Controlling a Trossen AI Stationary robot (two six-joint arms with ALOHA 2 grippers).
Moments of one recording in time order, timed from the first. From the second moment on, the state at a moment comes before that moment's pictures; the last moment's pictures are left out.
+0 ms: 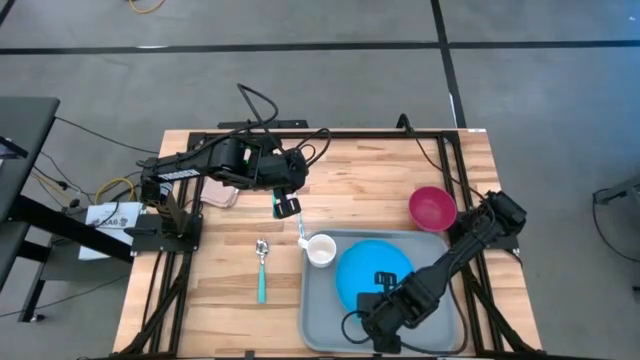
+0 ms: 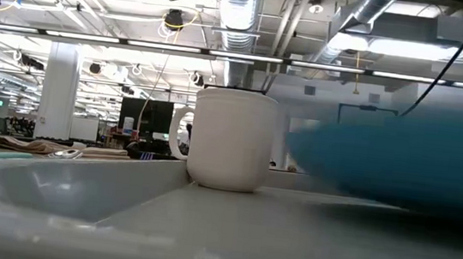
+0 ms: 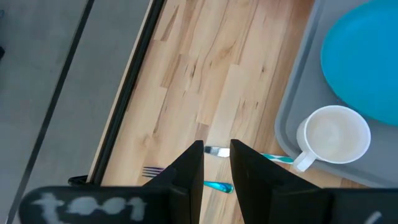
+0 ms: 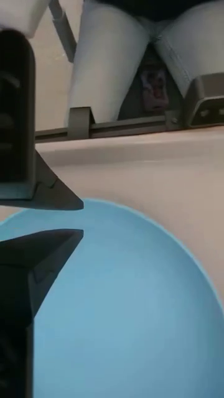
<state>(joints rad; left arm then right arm) -0.07 1.81 2.29 -1.57 -0.43 -0.23 0.70 1.87 1.56 -0.96 0.03 0.75</state>
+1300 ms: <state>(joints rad) -0.08 1.81 2.29 -1.57 -0.43 -0.21 0.56 1.94 1.29 -0.55 -0.03 0.52</state>
